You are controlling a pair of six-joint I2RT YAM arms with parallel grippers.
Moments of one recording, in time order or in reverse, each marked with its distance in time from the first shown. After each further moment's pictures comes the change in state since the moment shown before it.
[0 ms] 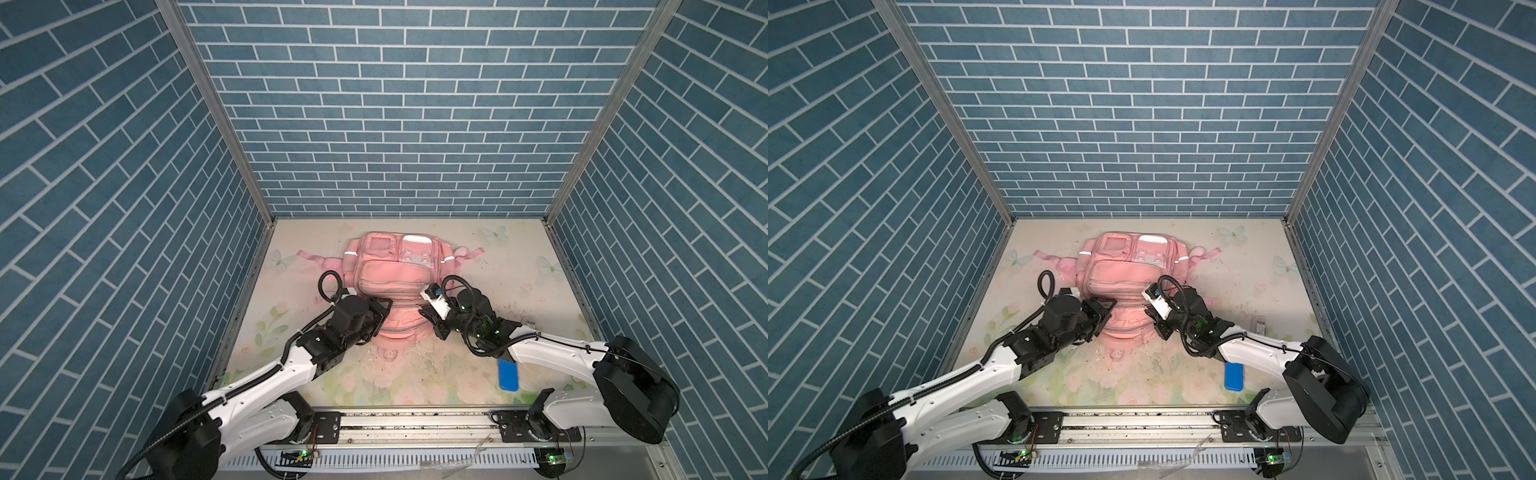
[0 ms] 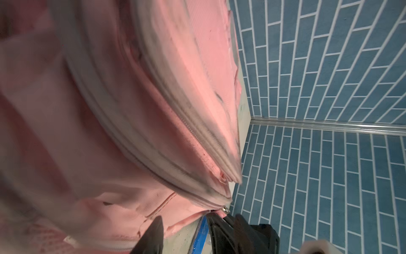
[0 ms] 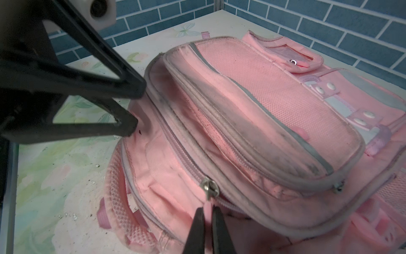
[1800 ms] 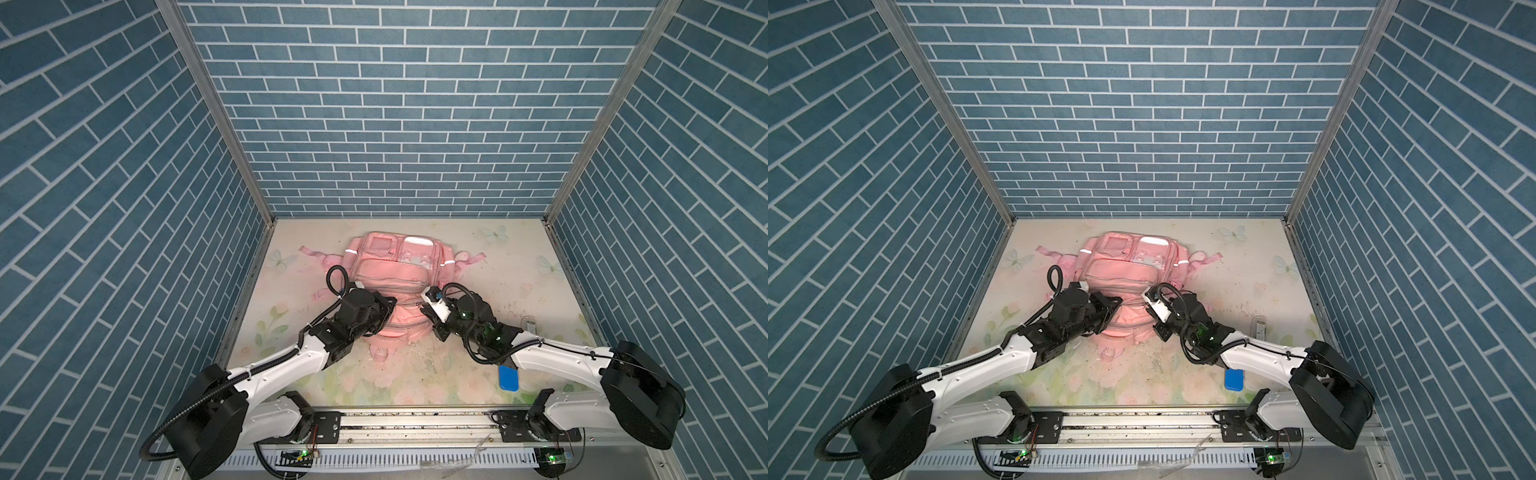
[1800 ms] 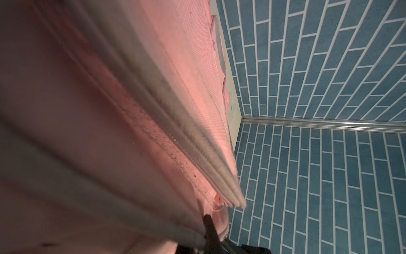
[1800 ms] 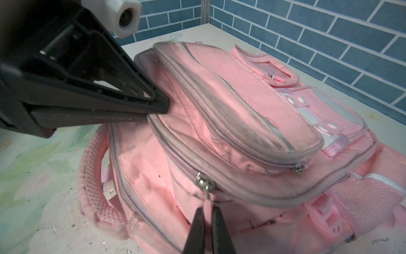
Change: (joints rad) left arm 0.111 0.045 0.006 0.113 0.123 0.081; right arm 0.018 -0.050 -0.038 0.045 0.112 -0.019
